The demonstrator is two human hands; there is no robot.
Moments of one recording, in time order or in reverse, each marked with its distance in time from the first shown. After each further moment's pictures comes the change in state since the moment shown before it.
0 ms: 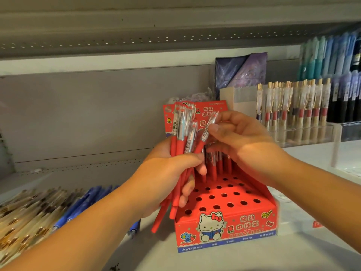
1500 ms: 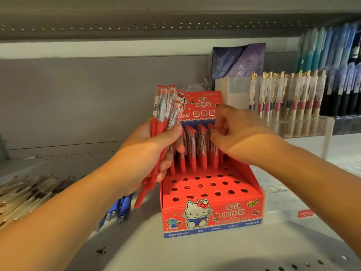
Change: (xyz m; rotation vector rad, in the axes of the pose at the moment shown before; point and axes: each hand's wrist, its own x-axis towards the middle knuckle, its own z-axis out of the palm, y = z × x) left_hand 0.010 -0.003 -0.010 -0.002 0.106 0.069; right_hand 0.007 -0.011 -0.023 -1.342 0.043 0.013
